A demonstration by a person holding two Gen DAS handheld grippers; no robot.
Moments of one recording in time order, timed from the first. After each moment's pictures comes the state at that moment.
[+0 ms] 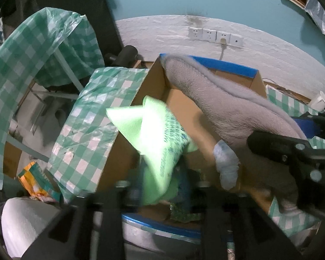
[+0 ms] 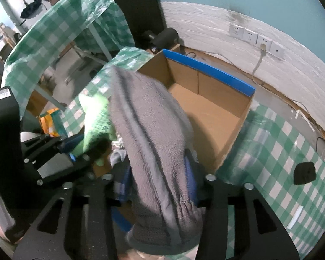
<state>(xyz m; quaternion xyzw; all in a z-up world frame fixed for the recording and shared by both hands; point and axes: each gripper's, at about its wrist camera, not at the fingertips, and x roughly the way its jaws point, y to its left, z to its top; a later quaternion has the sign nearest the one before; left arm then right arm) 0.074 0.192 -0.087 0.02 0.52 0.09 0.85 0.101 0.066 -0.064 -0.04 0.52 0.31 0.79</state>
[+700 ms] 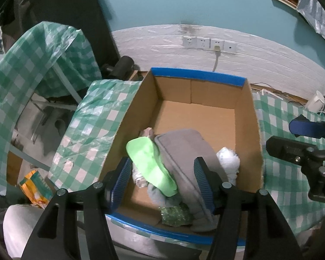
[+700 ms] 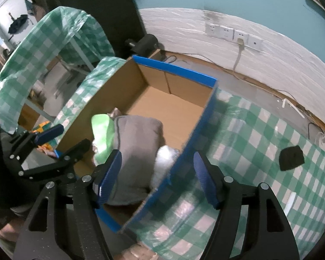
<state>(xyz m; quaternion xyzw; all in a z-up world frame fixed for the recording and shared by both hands) 0.074 0.176 -0.071 0.03 0.49 0.08 0.87 0.102 0.010 -0.063 -0.01 0.52 0.26 0.81</state>
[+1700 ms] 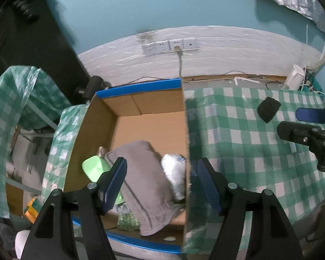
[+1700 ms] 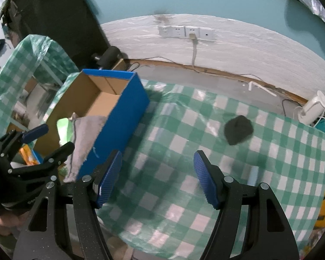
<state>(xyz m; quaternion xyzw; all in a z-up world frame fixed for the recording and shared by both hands) 0.079 0.068 -0.063 0.11 0.48 0.01 0.87 0.086 -0.120 -0.058 0.03 0.51 0.18 0.84</state>
